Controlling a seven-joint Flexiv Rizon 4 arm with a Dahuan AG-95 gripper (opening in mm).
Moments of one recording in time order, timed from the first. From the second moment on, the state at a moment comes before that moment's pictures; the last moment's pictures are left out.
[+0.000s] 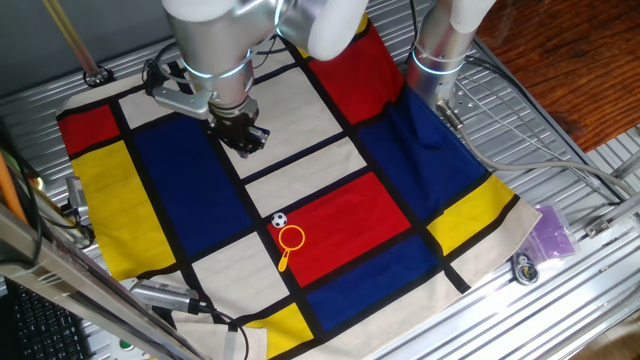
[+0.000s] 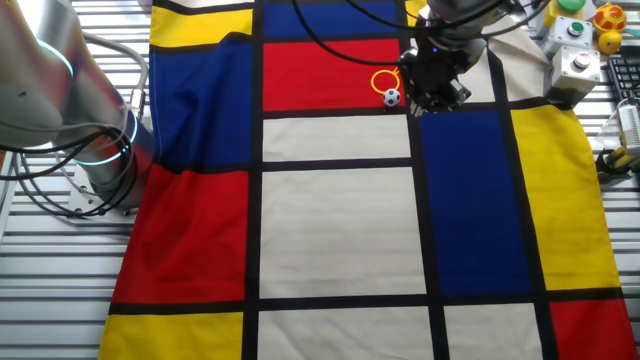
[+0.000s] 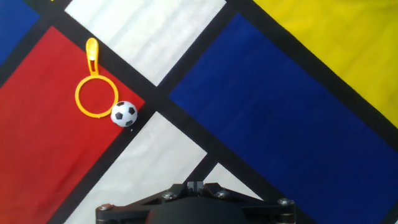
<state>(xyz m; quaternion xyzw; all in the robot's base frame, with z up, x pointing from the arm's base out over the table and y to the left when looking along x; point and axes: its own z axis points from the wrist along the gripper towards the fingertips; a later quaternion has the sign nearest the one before) 0.525 0.038 0.156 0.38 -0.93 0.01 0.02</state>
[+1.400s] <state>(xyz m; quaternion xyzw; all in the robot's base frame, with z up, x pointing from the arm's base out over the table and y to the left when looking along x) 0.525 0.039 0.157 0.41 -0.91 0.01 0.04</state>
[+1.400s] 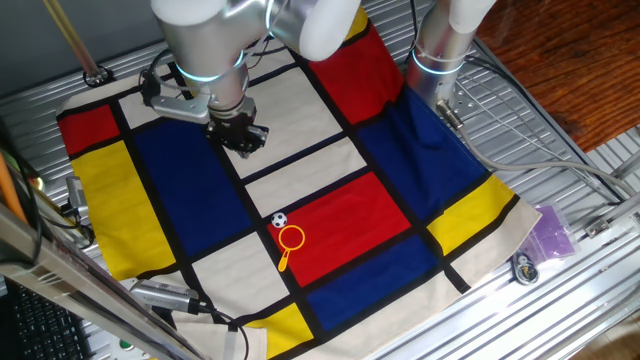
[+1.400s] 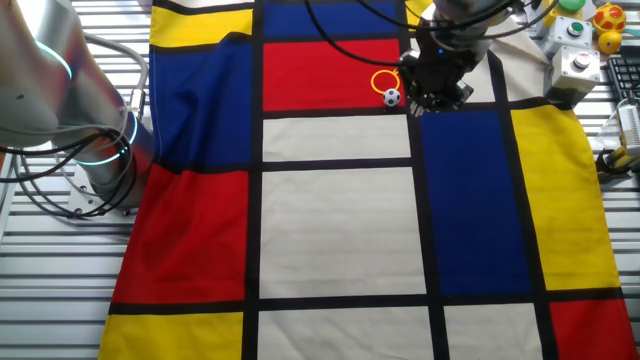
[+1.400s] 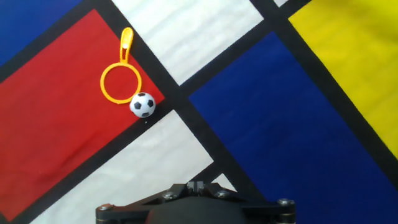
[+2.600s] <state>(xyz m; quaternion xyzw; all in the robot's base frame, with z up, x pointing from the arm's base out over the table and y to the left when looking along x) 0.539 0.127 0.126 0.46 -0.89 0.00 0.04</state>
